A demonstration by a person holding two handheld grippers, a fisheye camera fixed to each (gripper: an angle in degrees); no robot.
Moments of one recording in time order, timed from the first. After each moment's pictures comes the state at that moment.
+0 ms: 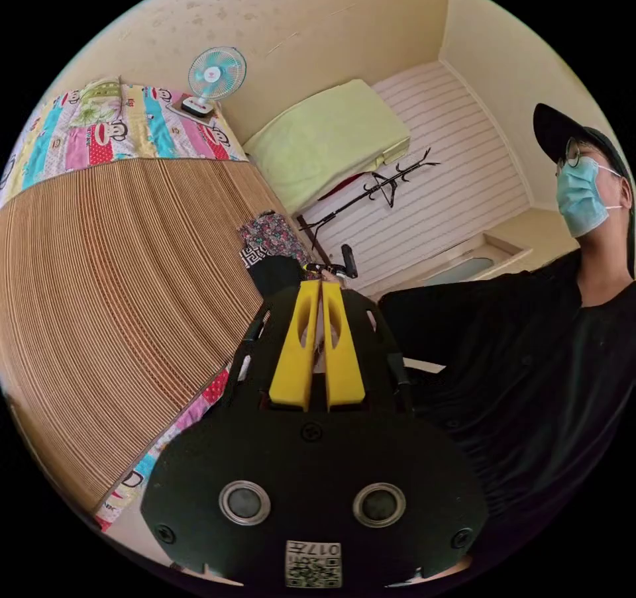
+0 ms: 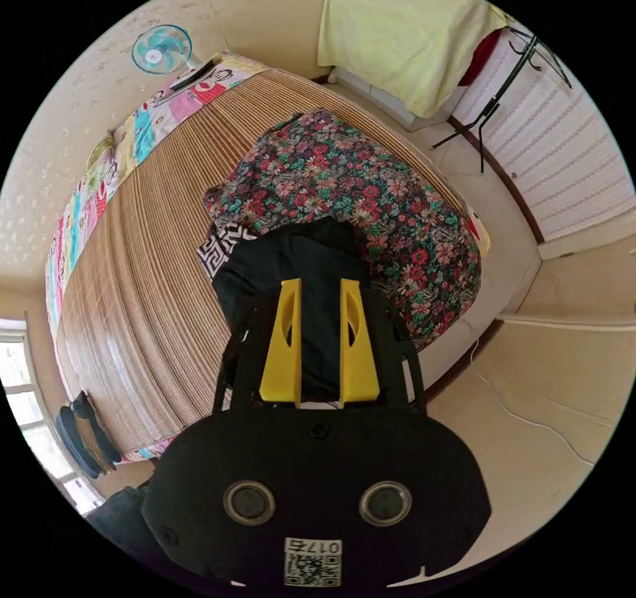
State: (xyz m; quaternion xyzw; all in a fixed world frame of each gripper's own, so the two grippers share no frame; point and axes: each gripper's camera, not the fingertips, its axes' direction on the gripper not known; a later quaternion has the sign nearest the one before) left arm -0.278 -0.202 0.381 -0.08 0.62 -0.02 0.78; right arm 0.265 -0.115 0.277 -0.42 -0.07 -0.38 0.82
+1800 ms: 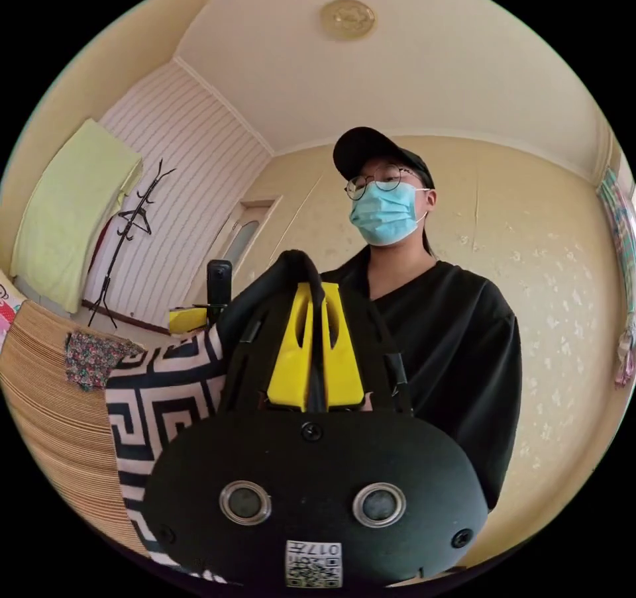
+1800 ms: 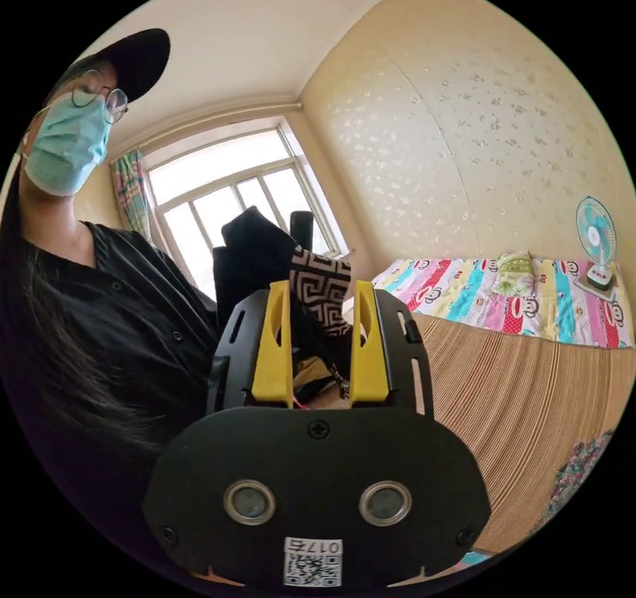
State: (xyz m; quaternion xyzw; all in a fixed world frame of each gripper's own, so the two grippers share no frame) left arm -0.504 -0.266 0.382 0.12 0.88 0.25 0.39; right arm 0.085 -0.039 -0.226 -0.26 -0.77 -0.45 0.38
